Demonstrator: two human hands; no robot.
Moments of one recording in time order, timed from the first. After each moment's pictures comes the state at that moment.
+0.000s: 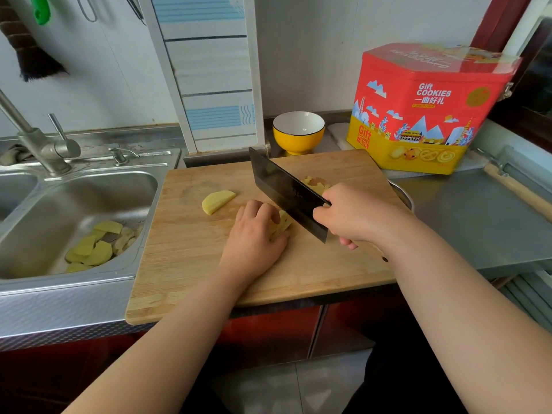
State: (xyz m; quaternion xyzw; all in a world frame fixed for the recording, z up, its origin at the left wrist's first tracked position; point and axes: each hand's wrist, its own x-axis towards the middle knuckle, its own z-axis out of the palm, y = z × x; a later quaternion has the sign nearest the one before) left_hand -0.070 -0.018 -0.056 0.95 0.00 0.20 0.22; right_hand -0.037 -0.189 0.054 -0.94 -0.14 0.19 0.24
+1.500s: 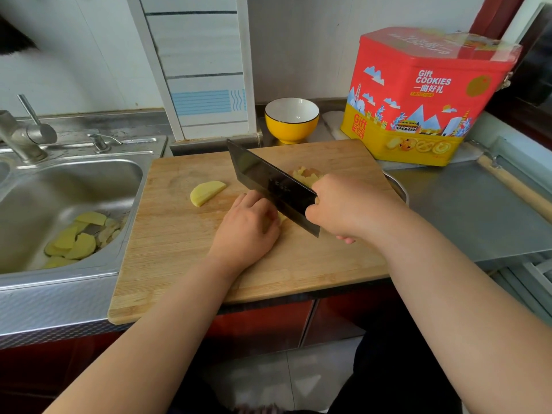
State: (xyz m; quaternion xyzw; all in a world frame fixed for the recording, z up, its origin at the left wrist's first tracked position) left_hand -0.056 -0.013 -0.057 0.95 -0.08 0.23 0.20; right_hand -0.037 -0.183 0.058 -0.97 -0.17 0.14 0.13
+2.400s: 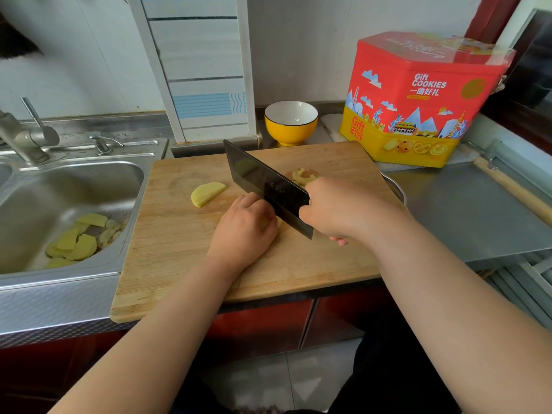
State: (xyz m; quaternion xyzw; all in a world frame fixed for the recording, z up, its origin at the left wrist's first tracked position) left_hand -0.060 -0.013 -0.056 0.94 -0.07 0.26 0.21; right_hand -0.040 -0.177 0.056 -0.96 -0.16 0.16 0.13
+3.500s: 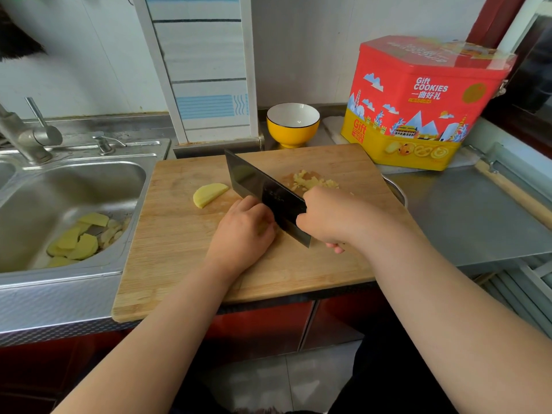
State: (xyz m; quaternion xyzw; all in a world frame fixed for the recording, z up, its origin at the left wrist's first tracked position) left_hand -0.063 -0.006 -0.061 0.94 -0.07 0.24 0.23; right_hand -0.041 -0.170 0.050 -0.96 -0.14 0.21 0.13
